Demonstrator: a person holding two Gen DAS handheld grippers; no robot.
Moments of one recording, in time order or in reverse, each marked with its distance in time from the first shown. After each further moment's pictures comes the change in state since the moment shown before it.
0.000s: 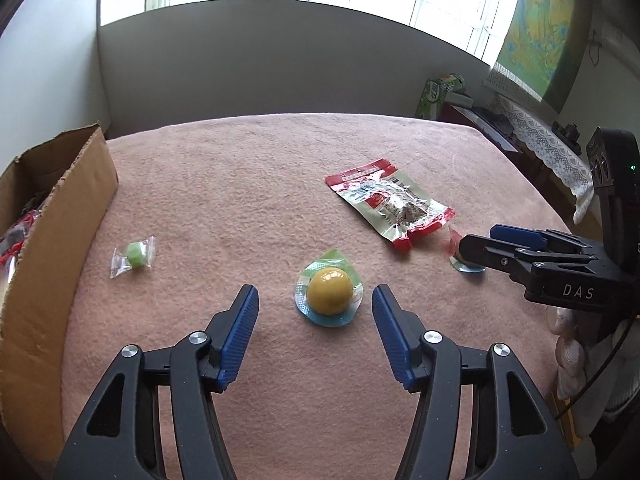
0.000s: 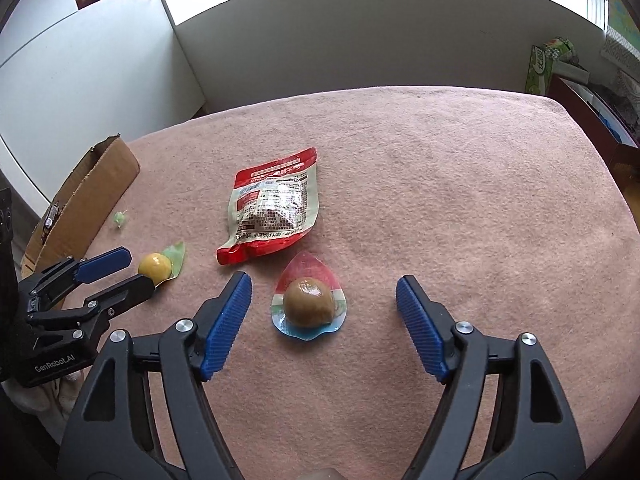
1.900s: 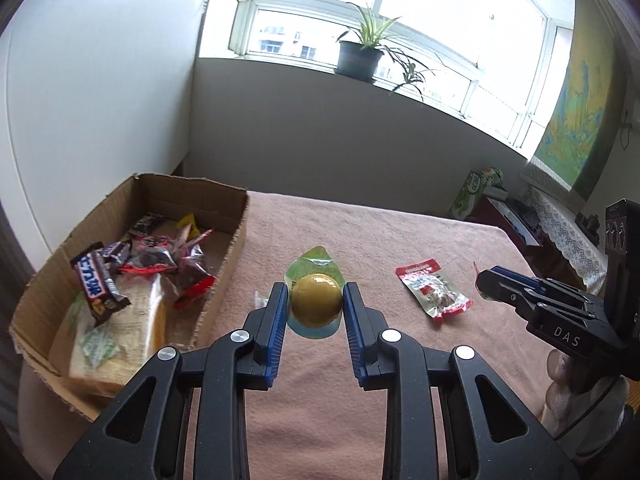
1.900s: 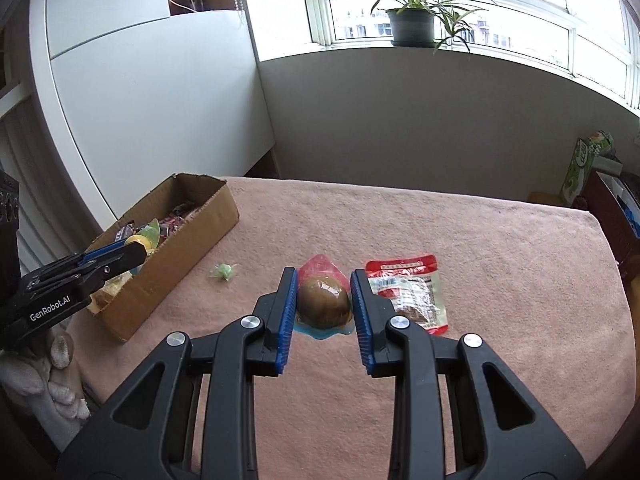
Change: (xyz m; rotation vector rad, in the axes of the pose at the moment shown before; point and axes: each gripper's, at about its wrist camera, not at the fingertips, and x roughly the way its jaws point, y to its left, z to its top) left arm -0.114 0.074 0.006 -0.215 -0.243 0.114; right arm -0.059 0.124 0.040 -0.200 -0.191 0.127
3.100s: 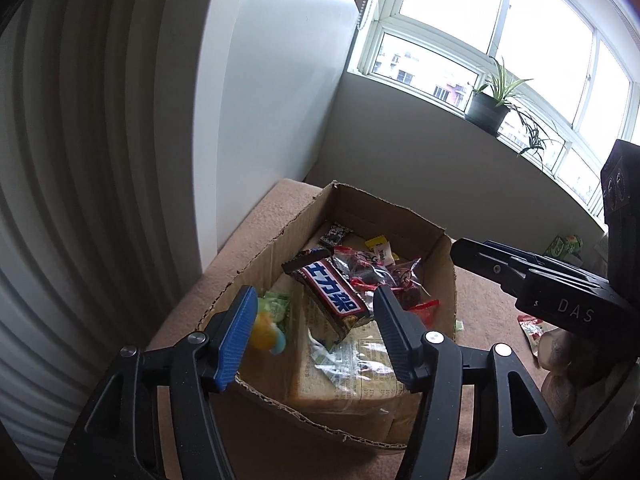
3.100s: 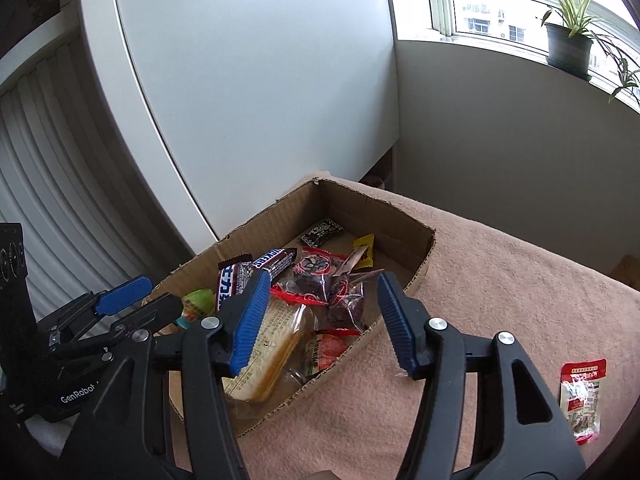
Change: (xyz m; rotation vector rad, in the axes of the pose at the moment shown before) left arm -0.037 0.136 -0.007 -0.228 -0.064 0.252; right arm 0.099 0.159 0.053 -0.158 0.091 0.231
